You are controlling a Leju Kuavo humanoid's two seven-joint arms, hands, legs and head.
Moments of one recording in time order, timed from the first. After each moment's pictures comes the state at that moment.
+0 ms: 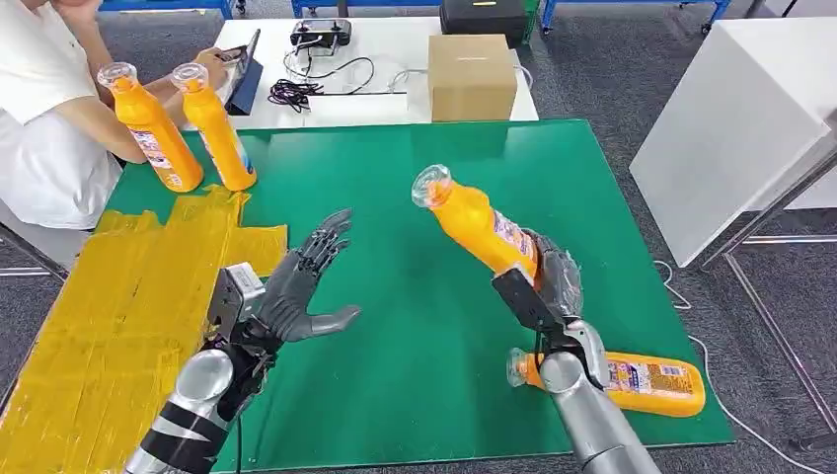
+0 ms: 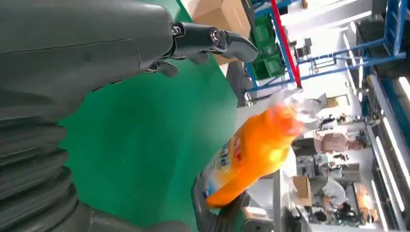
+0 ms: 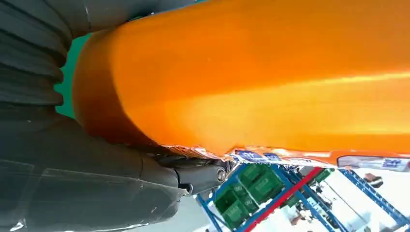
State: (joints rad) left arm -0.27 -0.04 -0.36 -1.42 0.02 -0.20 -0.26; right arm -0.29 0.01 0.14 -1.08 0.53 -0.34 -0.26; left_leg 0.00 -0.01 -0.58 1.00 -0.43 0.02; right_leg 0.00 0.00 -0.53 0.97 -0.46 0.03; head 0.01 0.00
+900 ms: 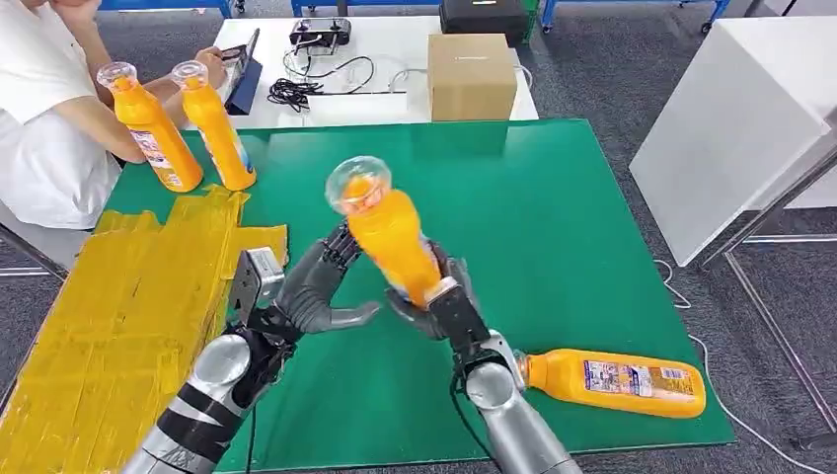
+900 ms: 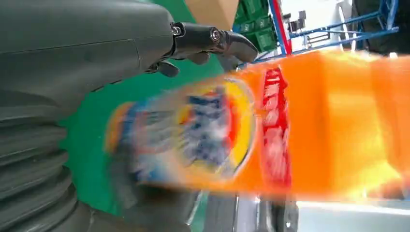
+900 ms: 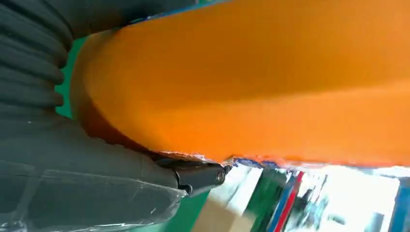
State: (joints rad) left arm -0.36 -0.05 -0.46 -1.36 0.14 -0.21 -0.25; right arm -0.25 0.21 0.38 -1.16 0.24 -0.13 -0.40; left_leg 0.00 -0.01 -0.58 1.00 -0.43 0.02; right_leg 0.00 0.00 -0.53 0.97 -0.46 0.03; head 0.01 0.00
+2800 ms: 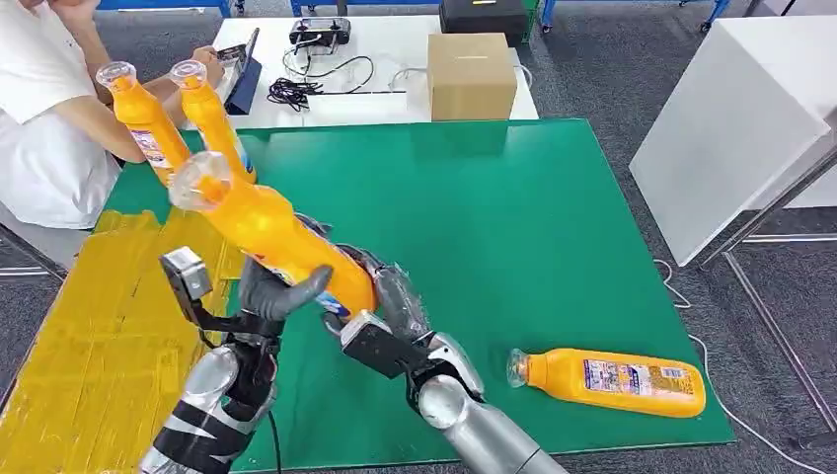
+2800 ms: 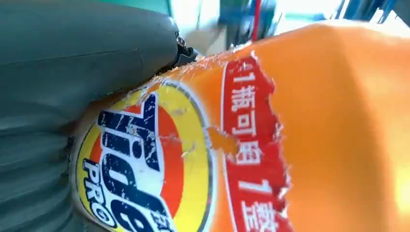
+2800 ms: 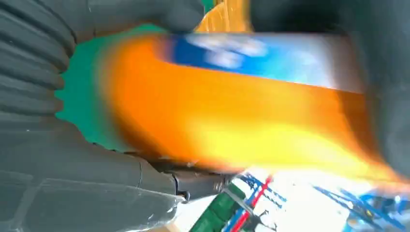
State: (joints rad) left arm -0.28 -0.08 -0.32 -1.42 0.33 0.10 -0.39; right arm -0.31 0.19 0.67 -1.14 0.29 -0.25 -0.37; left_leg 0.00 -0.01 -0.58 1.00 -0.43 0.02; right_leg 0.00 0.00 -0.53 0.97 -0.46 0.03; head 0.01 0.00
